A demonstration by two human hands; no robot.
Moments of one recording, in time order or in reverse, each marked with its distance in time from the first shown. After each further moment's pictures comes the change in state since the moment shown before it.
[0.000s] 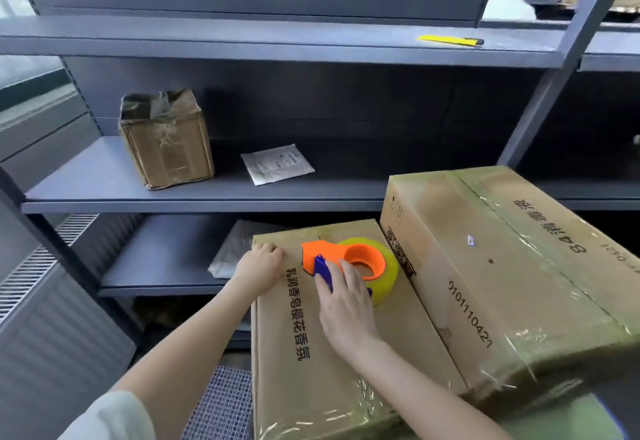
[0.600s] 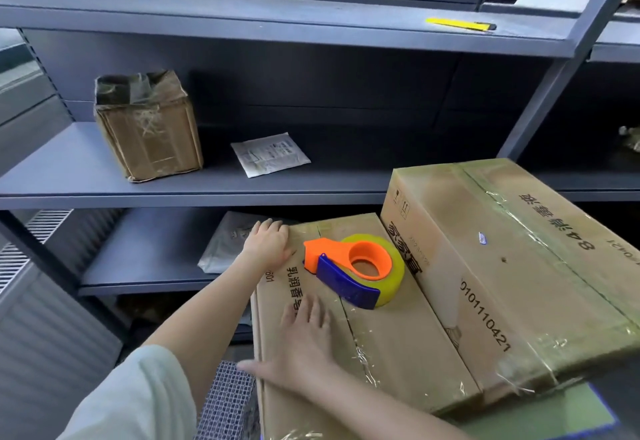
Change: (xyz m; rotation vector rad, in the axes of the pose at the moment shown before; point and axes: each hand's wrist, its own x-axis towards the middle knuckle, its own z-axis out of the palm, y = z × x) left_hand 0.049 -0.003 -0.003 0.022 -0.005 0.062; right_hand 0.001 -0.077 0.006 0.091 -0.701 0.164
